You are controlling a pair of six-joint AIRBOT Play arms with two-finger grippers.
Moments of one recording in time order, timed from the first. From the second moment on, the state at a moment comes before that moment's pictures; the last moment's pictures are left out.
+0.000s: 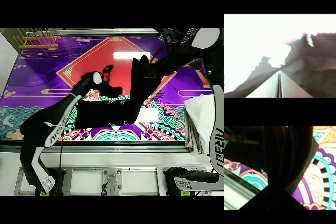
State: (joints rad) left arm -0.46 -1.90 1.71 1.11 -1.01 -1.67; right arm 0.23 -1.48 1.90 -1.12 1.59 1.56
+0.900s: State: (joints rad) left arm 0.11 -1.48 1.71 1.19 -1.17 -1.56; right arm 0.80 -1.92 1.90 -1.04 1.03 1.69
